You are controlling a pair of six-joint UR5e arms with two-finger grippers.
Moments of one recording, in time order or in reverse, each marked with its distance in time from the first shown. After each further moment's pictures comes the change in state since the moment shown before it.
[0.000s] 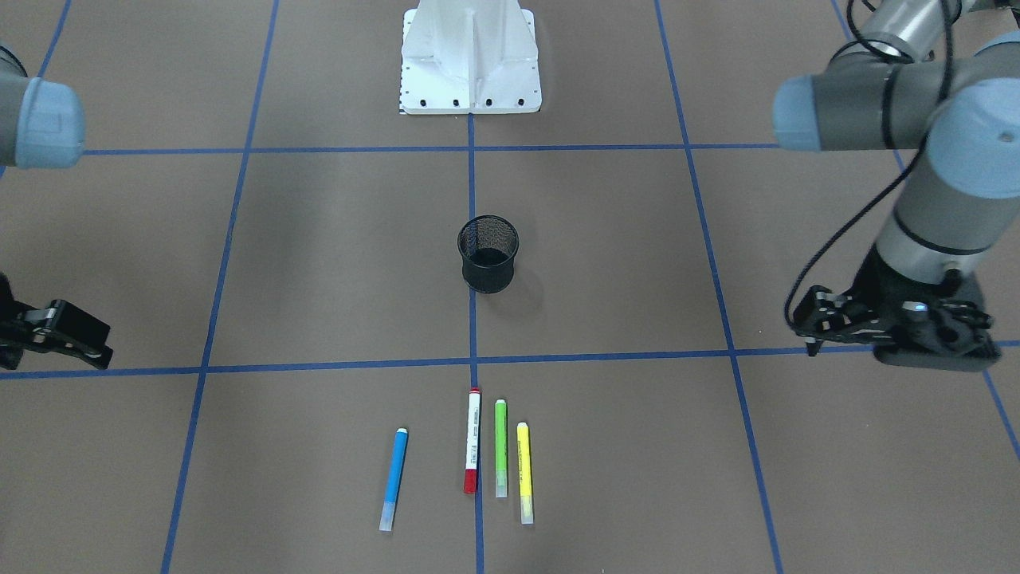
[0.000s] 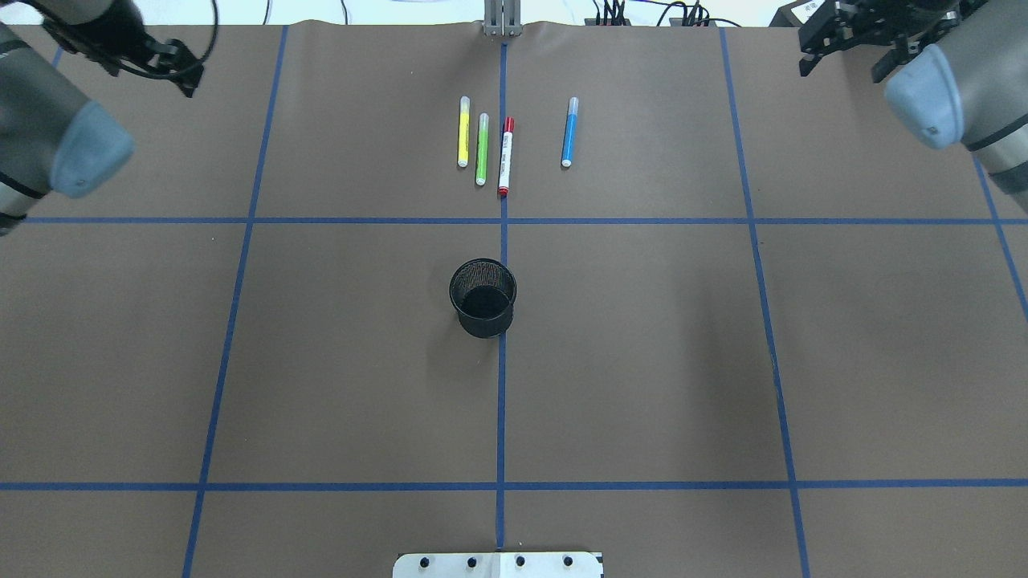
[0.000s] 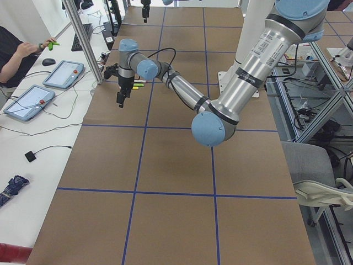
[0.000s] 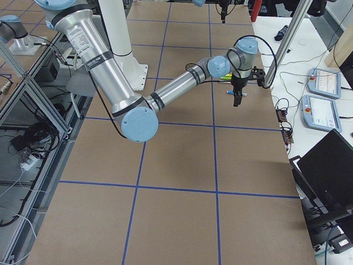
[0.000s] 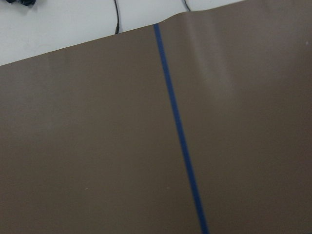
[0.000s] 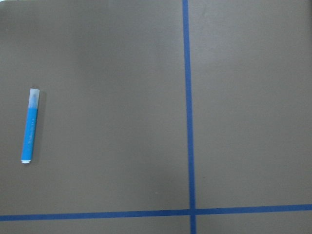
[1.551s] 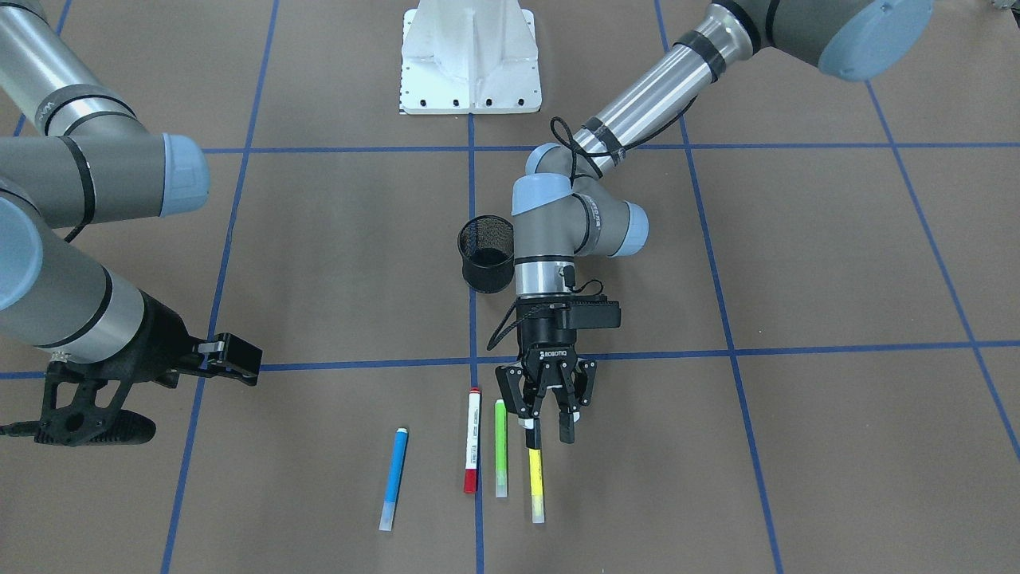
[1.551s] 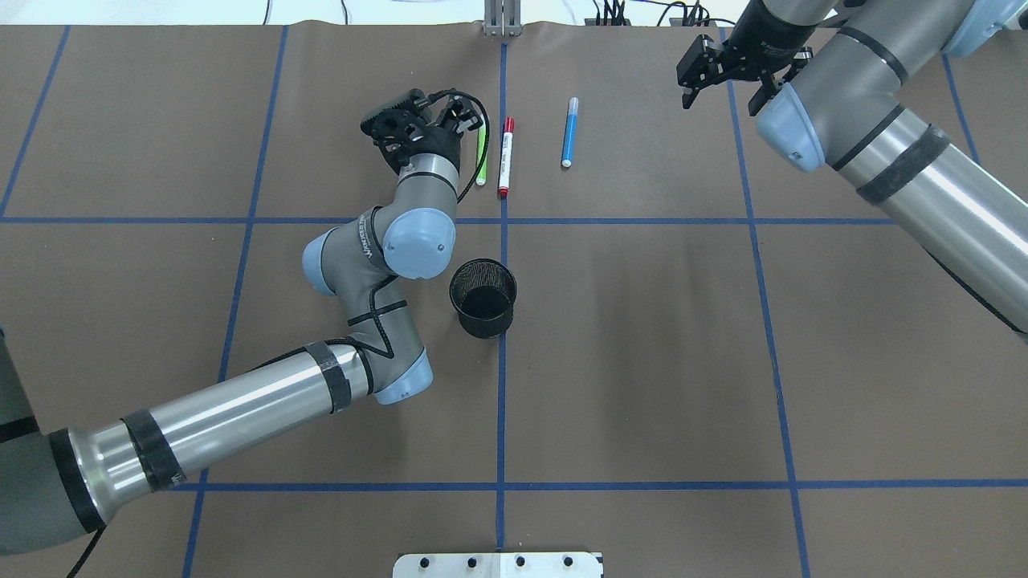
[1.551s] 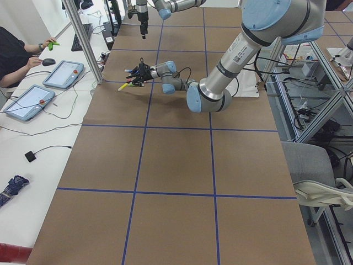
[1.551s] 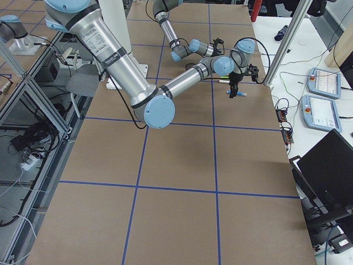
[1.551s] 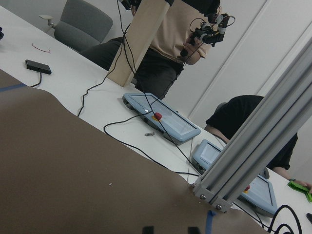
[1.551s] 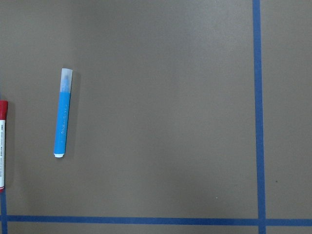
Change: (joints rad) left arm 0.615 -0.420 0.704 -1.044 1.196 -1.156; right arm -0.183 0.188 -0.211 0.137 0.018 0.195
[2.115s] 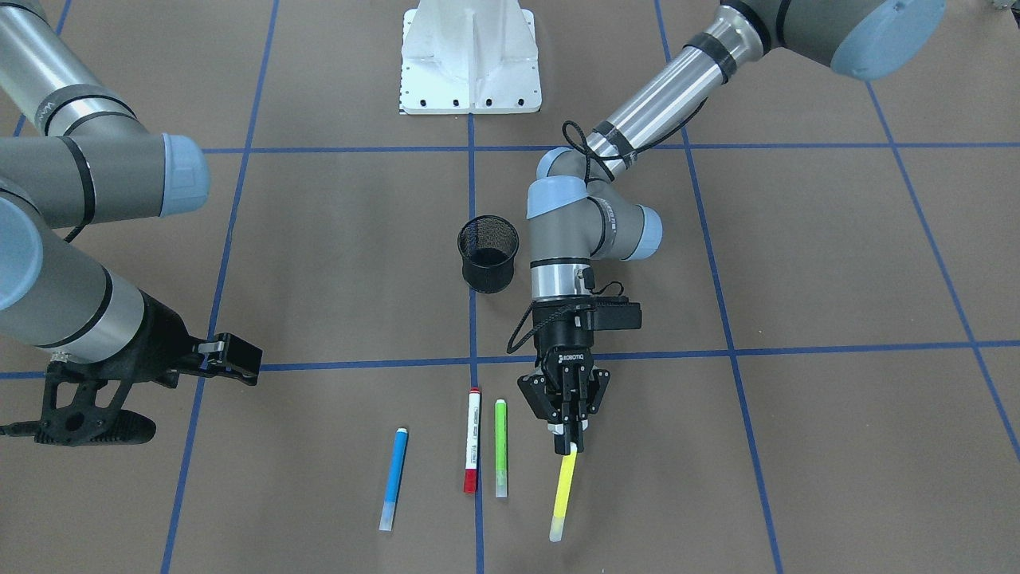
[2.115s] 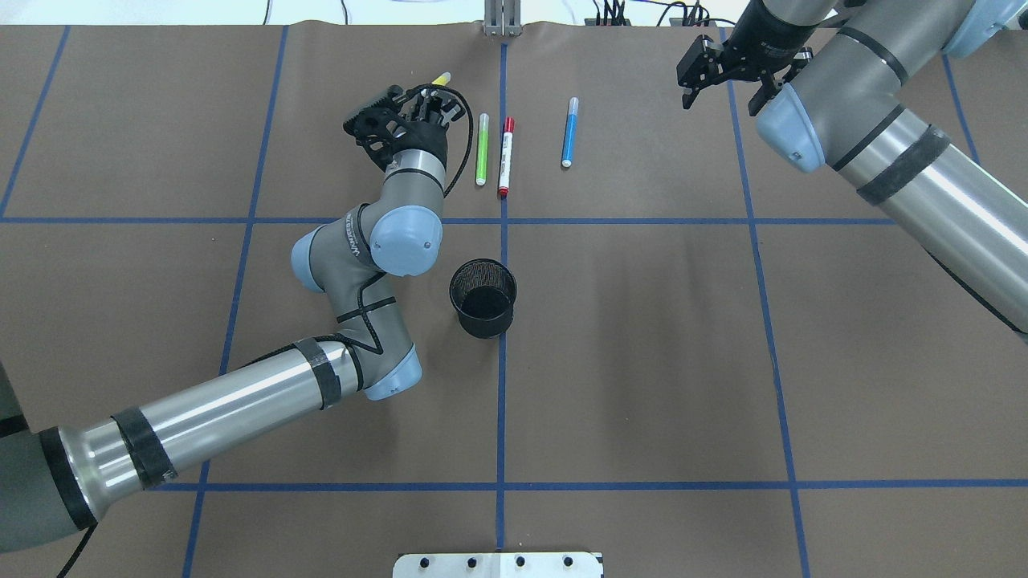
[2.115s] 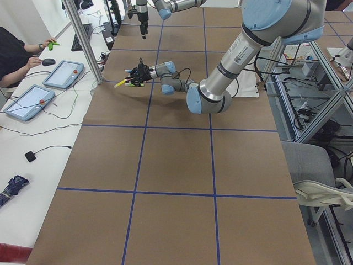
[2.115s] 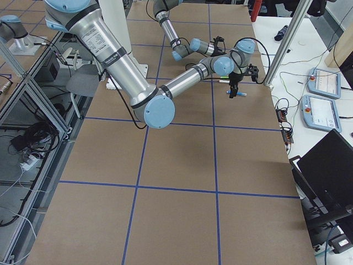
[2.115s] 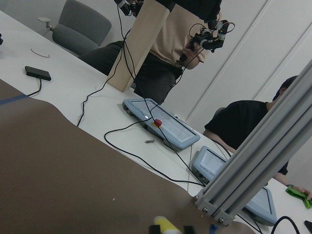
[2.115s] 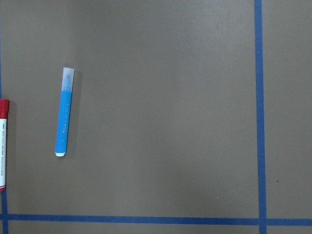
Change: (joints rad) left arm -0.008 0.009 0.035 -0.028 0.048 -0.115; right arm 0.000 -0.003 0.000 0.002 0.000 0.001
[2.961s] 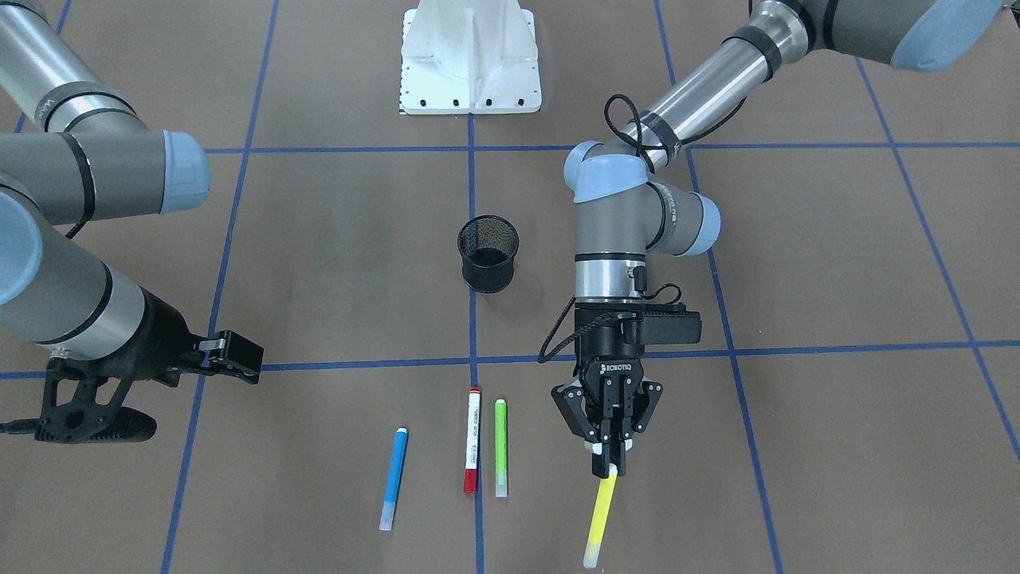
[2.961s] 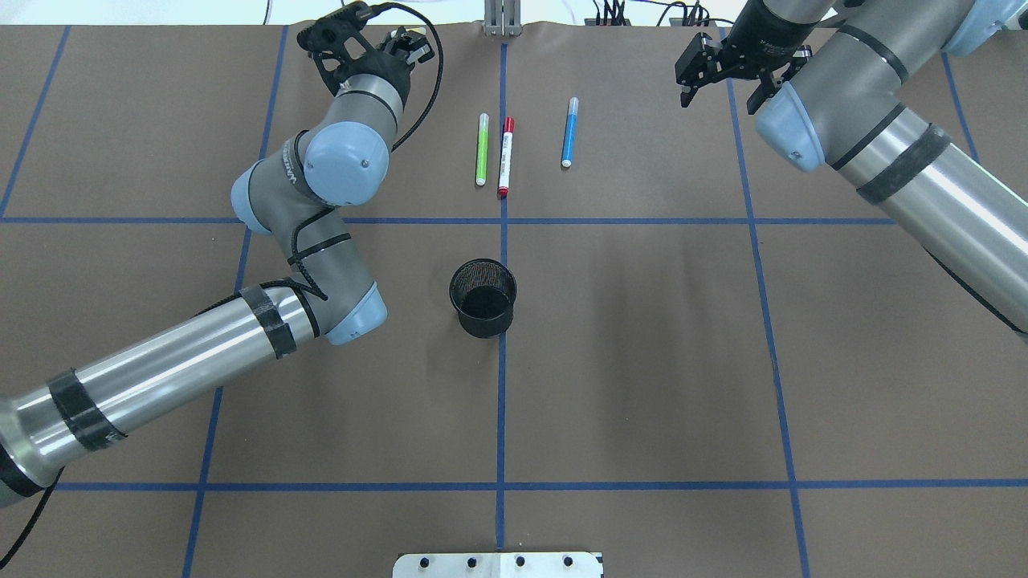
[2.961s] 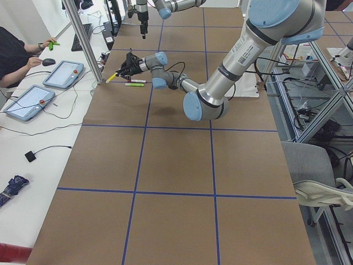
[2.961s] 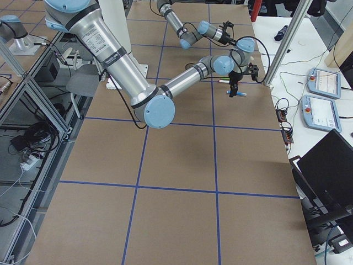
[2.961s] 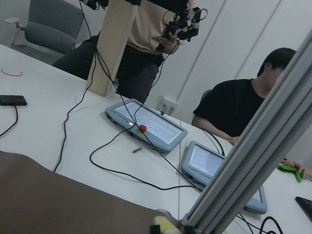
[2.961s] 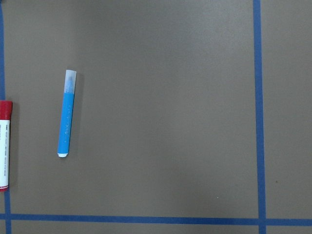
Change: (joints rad) left arm -0.118 0.076 -0.174 0.059 -0.168 0.194; right arm 0.000 0.002 0.007 -0.002 0.000 0.003
